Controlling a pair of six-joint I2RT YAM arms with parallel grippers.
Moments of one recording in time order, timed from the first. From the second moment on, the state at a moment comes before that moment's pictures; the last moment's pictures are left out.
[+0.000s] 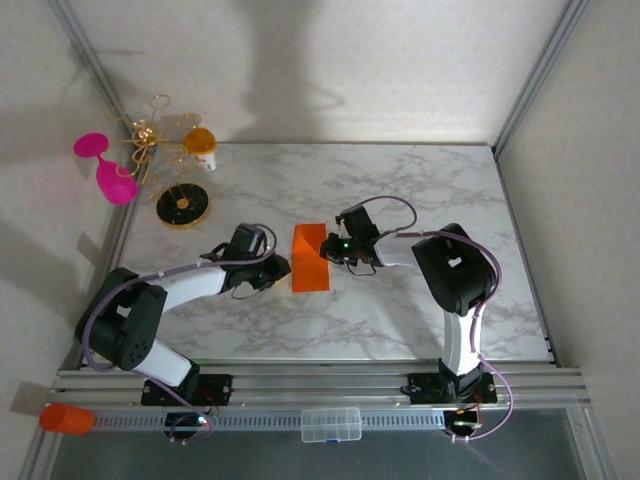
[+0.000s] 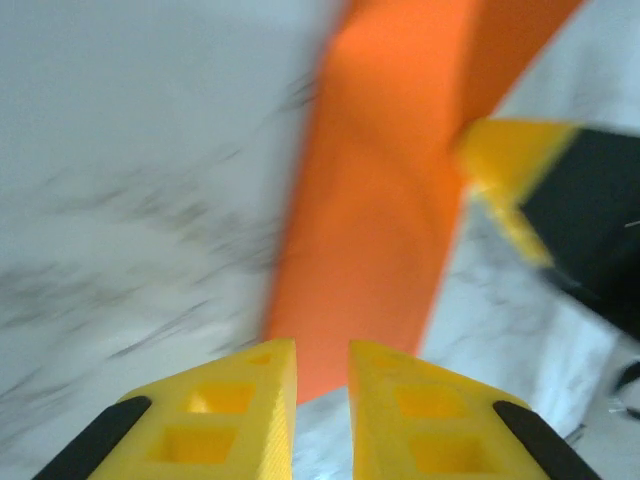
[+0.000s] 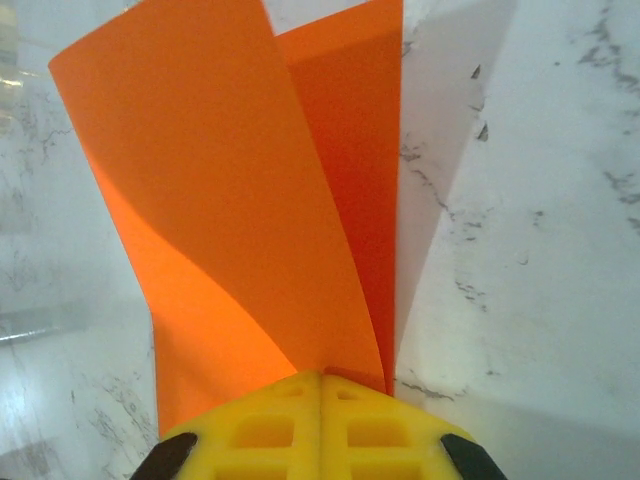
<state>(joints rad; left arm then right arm) -0.45 1.53 0.72 -0.09 0.34 -1.00 0.60 1.98 1.03 0.05 -0.37 0.74</state>
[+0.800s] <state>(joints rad) -0.42 1.91 0.99 0.03 0.34 -0.94 0.61 2.00 1.10 -0.05 -0.36 0.59</state>
